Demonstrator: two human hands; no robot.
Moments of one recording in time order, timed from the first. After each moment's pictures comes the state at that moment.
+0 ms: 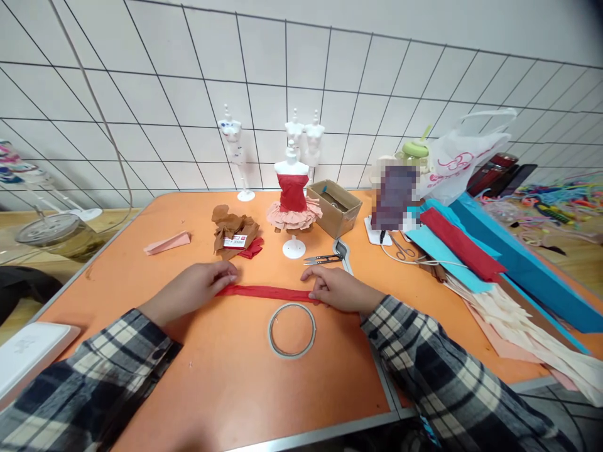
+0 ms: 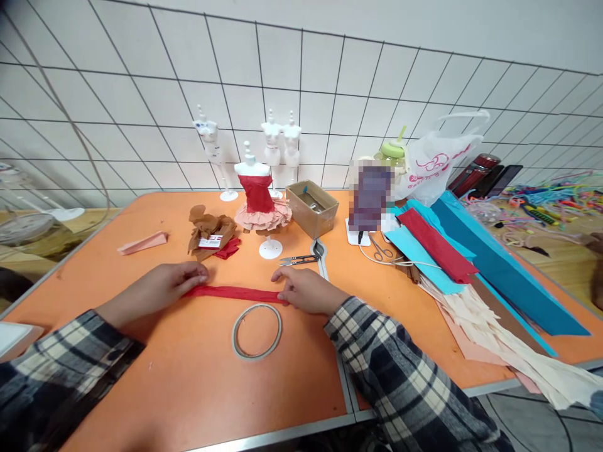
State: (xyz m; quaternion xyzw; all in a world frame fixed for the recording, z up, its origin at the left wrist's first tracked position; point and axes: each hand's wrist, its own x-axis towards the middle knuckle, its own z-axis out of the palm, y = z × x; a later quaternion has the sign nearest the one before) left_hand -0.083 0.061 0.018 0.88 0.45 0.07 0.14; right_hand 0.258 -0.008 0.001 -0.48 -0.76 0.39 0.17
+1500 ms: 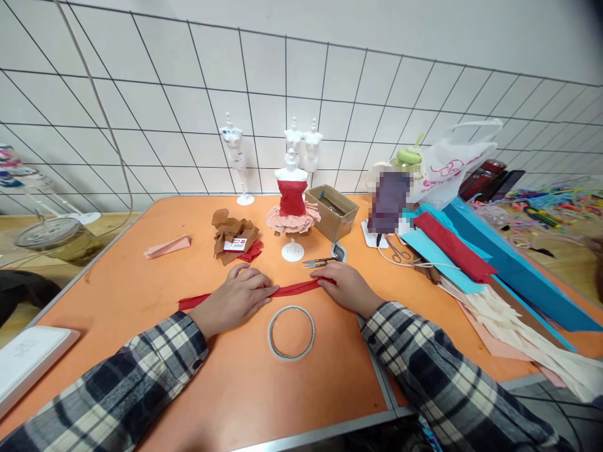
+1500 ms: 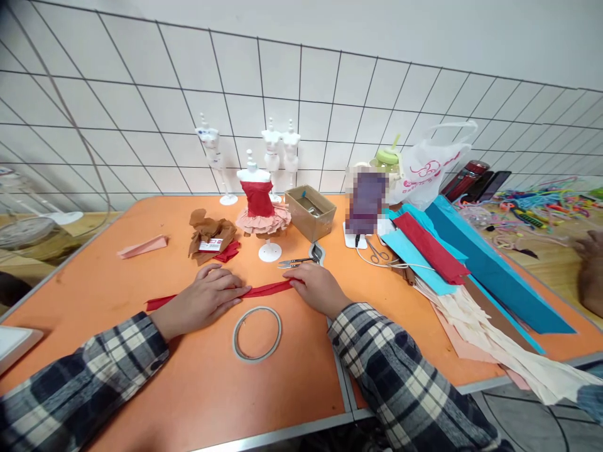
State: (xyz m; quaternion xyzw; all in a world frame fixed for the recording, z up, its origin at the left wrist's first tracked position) left_hand -0.030 0.035 -0.005 0.97 0.23 0.11 -0.02; right_hand 0.279 -0.005 -0.032 -0.49 -0.82 0.10 0.27
